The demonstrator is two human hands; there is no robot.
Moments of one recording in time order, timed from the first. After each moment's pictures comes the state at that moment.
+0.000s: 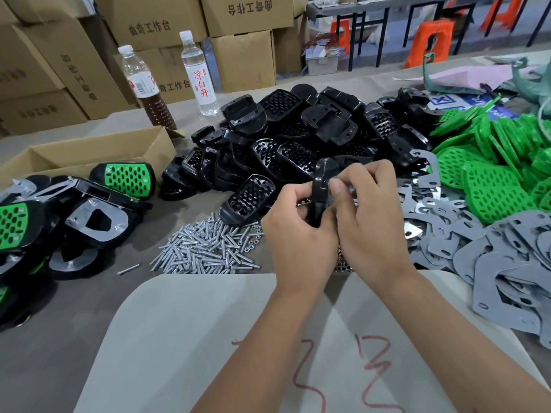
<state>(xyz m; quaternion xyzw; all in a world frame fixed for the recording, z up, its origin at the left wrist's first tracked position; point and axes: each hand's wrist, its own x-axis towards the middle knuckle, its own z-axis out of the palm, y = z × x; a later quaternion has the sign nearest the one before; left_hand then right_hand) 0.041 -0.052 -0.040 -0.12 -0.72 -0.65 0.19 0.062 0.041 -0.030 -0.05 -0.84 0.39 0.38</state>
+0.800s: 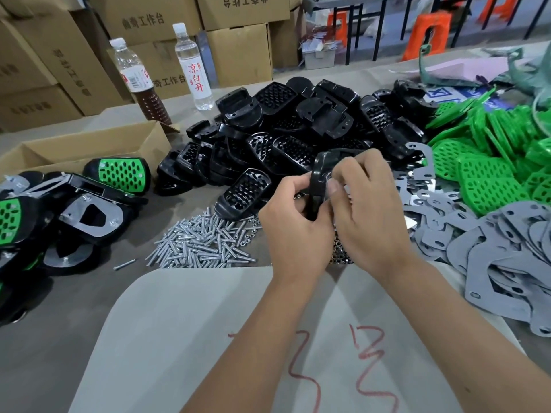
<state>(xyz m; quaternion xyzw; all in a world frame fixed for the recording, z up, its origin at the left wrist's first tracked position) 0.039 -0.052 -0.042 -0.14 -0.73 -0.65 0.18 0.063 0.054 -0.034 -0.01 -0.88 0.29 0.37</state>
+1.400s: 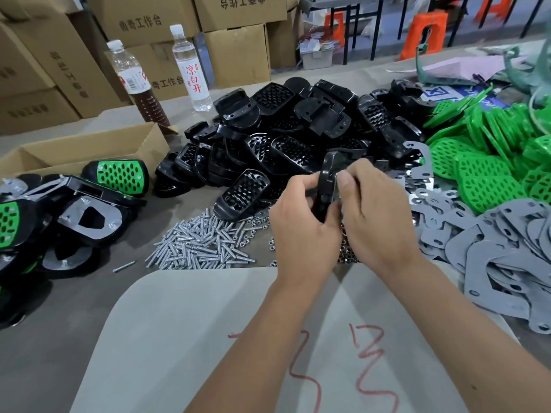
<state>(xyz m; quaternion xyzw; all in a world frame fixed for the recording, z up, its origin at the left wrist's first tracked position) 0.042 -0.046 -0.042 -0.17 -0.75 -0.61 0.18 0.066 0.060 -0.032 -0.04 -0.87 0.32 0.37</state>
